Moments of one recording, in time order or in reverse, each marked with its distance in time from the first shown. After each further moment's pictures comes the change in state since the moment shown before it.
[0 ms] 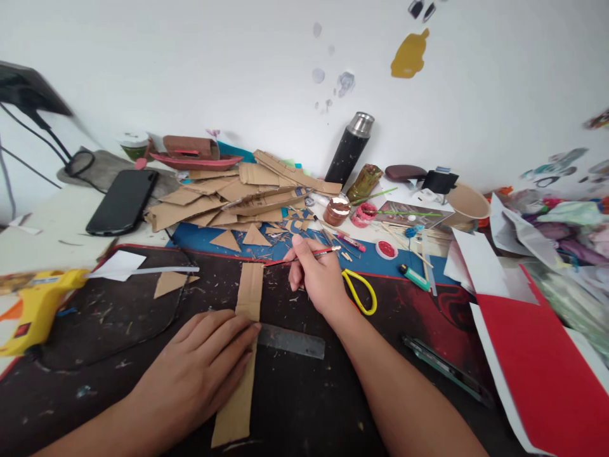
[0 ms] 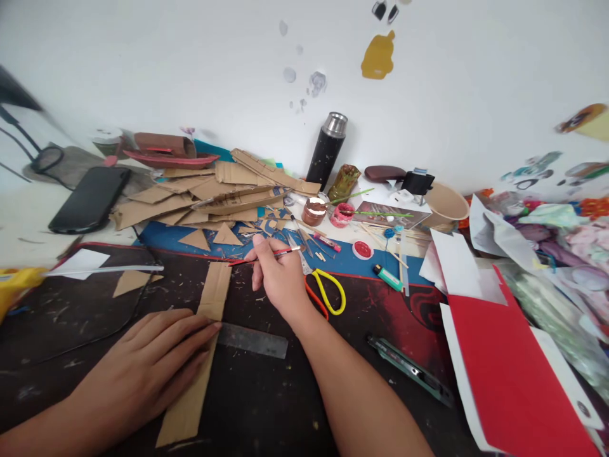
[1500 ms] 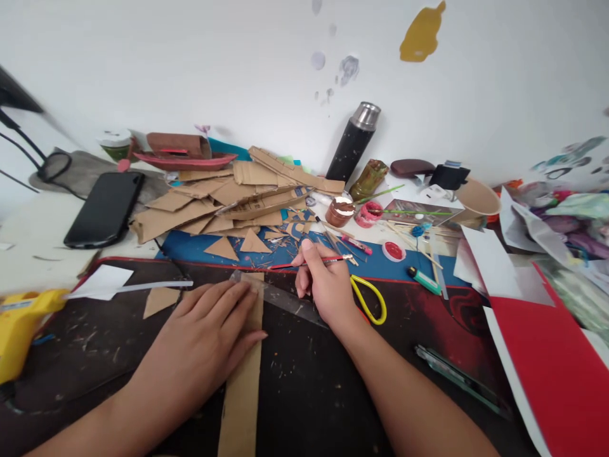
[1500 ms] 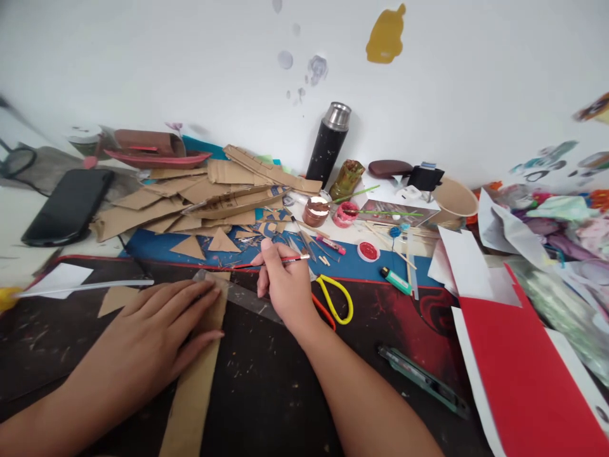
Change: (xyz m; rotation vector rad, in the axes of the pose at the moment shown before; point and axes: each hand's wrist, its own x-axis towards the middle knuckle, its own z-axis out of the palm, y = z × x) left_hand 0.034 -0.034 0.007 0.119 -0.079 -0.087; right_hand 0.003 0.006 -0.002 0.035 0.106 0.017
